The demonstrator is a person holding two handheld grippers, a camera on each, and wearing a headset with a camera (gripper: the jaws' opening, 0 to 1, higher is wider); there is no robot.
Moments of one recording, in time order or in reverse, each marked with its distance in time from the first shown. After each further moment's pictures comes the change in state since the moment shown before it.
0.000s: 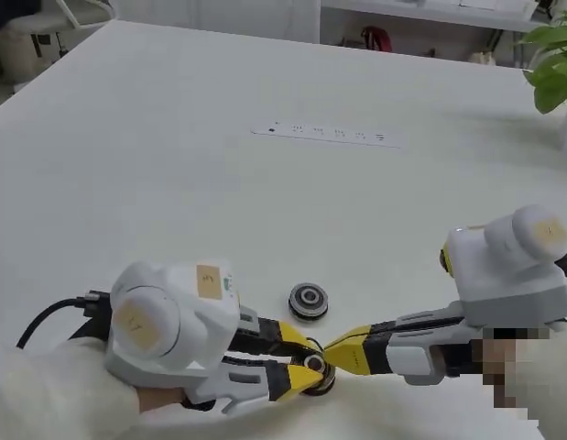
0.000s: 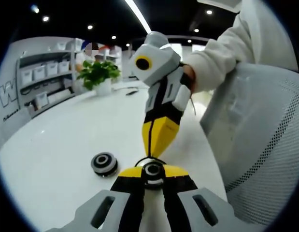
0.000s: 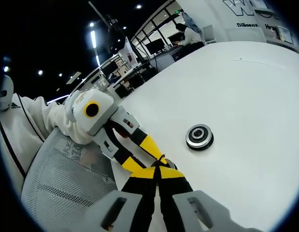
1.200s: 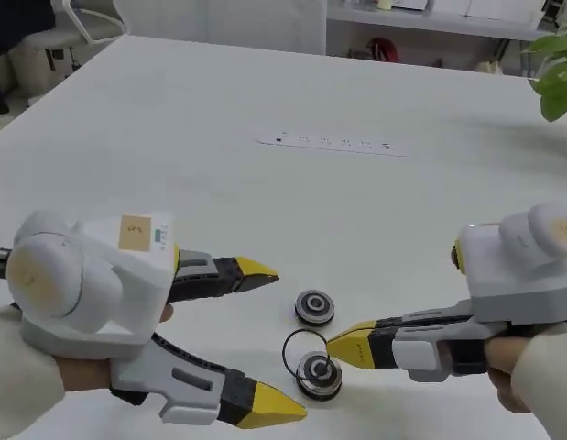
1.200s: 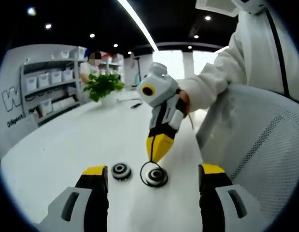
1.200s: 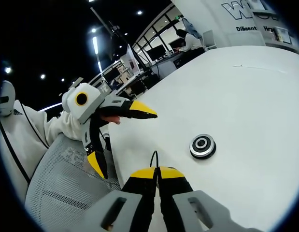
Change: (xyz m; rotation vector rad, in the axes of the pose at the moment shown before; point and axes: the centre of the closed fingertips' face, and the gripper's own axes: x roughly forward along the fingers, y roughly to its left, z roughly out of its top) left arm -0.058 0.005 0.036 0.010 -0.063 0.033; right arm -0.004 0.008 0.015 0.005 -0.064 0.022
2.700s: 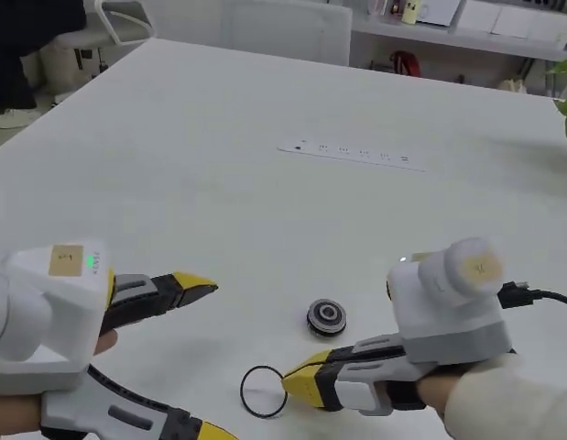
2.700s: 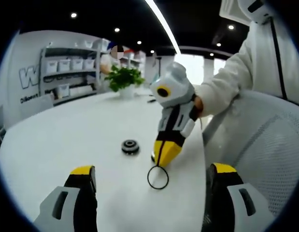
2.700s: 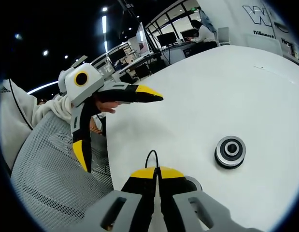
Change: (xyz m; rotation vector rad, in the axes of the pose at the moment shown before) left arm -0.036 0.003 -0.035 -0.166 -0.005 0.121; right arm 0.052 0.010 -0.018 -0.145 0.137 -0.016
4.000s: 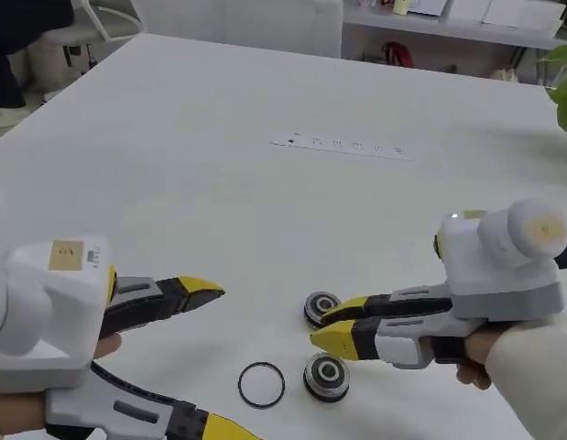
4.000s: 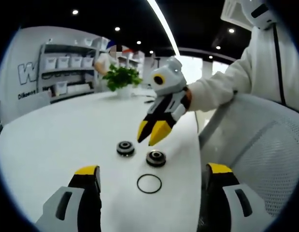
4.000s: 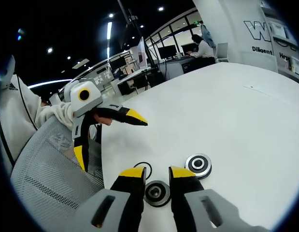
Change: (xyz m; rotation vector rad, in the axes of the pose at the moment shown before) left arm 0.004 -0.007 0.005 -0.024 -0.013 -0.034; right arm -0.043 -0.024 0.025 -0.075 -0.107 -0.047
